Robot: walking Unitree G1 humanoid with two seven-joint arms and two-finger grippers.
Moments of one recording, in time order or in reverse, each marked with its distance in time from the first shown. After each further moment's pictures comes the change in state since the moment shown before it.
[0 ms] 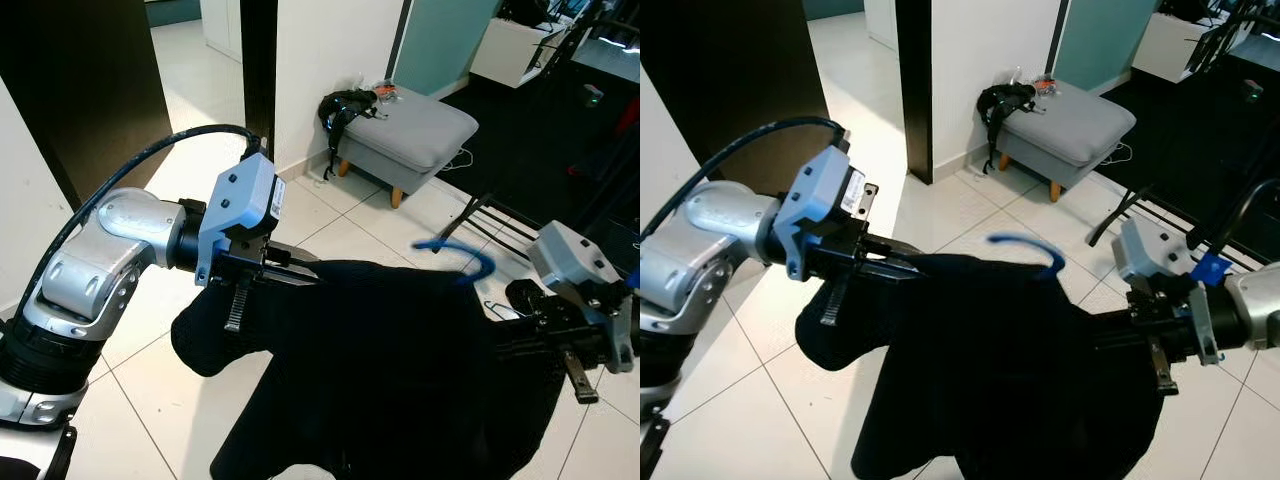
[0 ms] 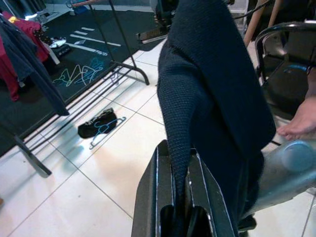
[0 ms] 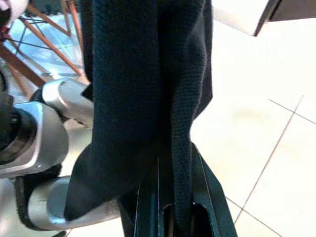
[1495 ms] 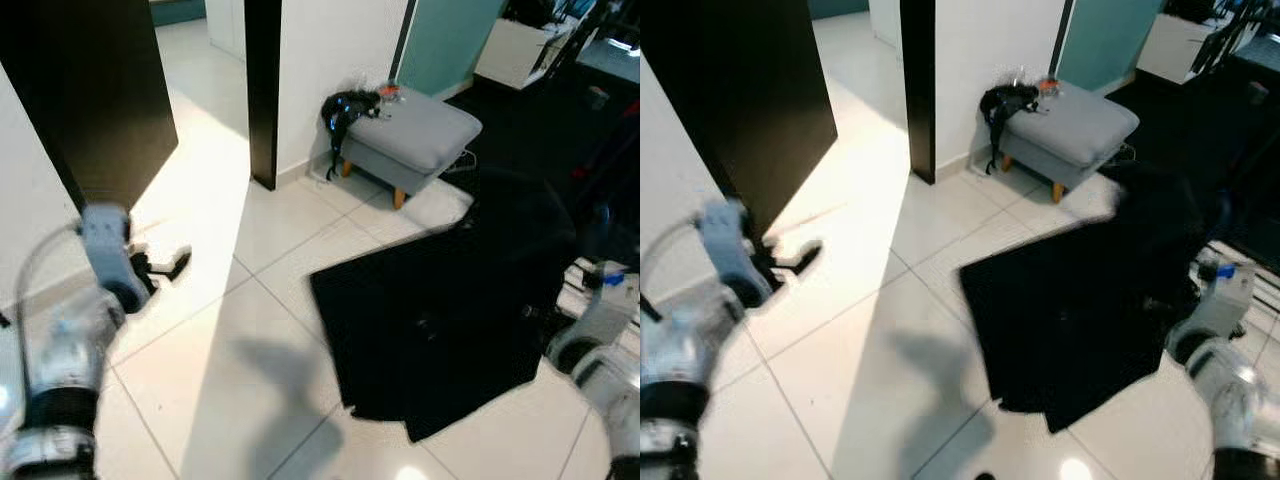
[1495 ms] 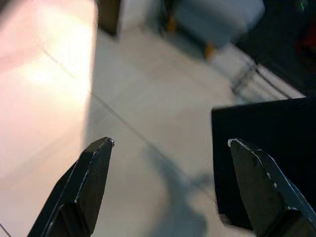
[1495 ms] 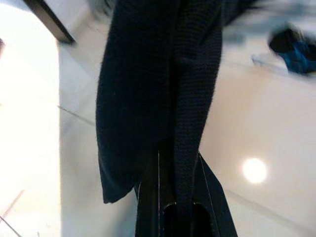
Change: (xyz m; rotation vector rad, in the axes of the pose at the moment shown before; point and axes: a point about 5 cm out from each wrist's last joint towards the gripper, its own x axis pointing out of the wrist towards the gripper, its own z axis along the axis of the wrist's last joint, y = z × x) left arm -0.076 -0.050 -0.213 -0.806 0.194 1.379; right arm 0.027 -0.038 -0.184 1.006 -0.261 -1.383
